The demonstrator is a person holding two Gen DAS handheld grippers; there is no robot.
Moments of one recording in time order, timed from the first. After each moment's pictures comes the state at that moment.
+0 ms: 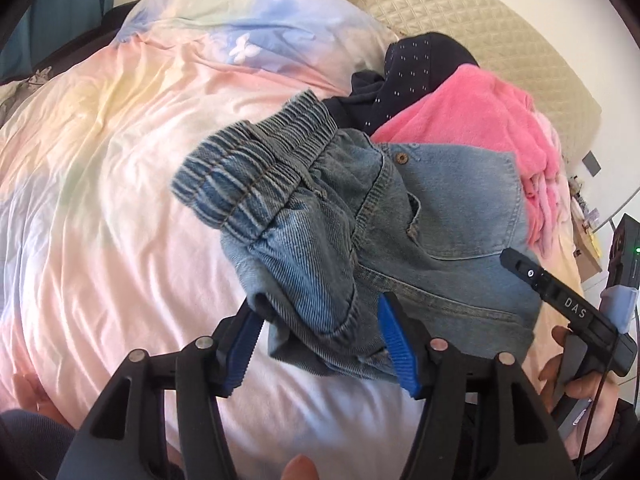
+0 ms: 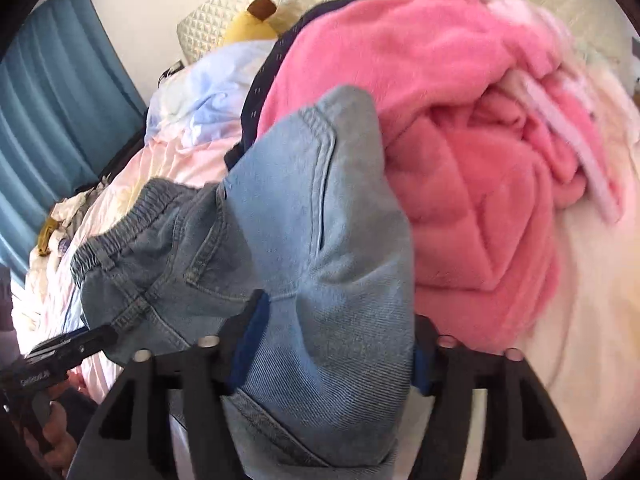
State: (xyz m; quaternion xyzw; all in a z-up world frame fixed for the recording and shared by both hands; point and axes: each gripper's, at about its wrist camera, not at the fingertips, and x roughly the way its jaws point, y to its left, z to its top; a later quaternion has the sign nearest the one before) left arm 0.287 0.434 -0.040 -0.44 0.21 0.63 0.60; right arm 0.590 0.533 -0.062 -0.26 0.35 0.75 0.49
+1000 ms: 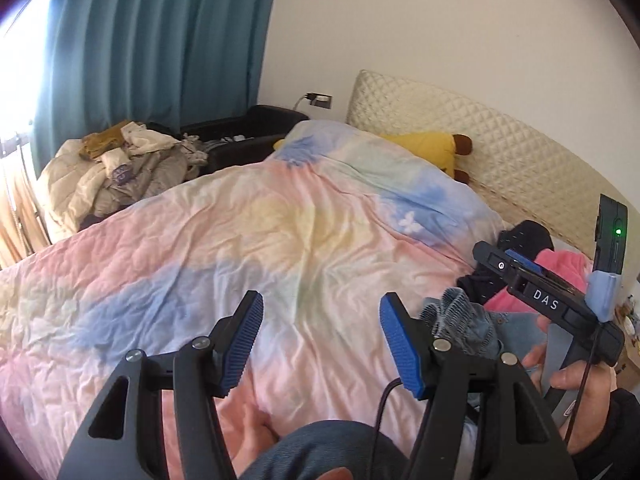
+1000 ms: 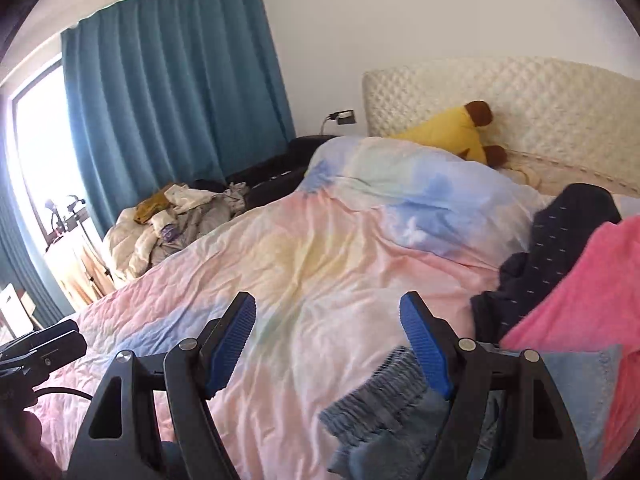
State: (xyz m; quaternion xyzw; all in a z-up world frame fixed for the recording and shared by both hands) left arm 0.136 0.270 0.119 -0.29 0.08 0.84 0.45; right arm 0.305 0.485 0.100 -0.19 0.19 0.91 0.31
